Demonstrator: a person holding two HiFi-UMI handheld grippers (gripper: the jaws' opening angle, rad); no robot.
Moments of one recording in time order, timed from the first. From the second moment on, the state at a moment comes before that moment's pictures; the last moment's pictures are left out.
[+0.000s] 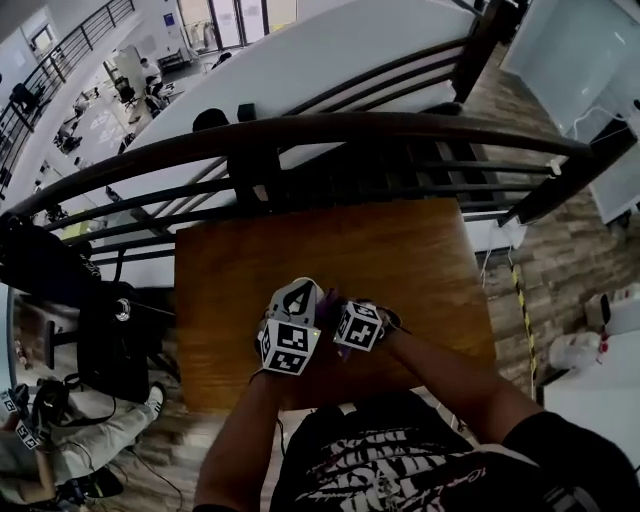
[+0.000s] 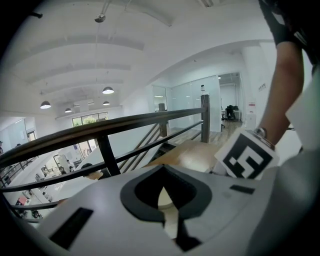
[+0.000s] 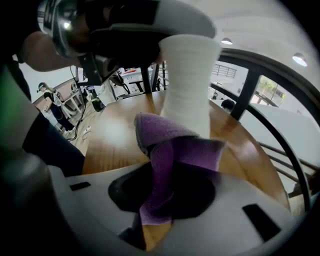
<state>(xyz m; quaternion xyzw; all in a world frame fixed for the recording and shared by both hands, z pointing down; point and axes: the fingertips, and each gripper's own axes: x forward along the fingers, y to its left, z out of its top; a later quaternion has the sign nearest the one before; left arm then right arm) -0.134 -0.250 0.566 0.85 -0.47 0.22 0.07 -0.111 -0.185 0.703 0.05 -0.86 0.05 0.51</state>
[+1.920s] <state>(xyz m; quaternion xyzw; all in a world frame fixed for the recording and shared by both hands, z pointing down) -0.125 -0.246 0.560 0.87 -0.44 0.22 0.06 -0.130 -0.146 0.676 0.09 -0.88 0.14 0.45</state>
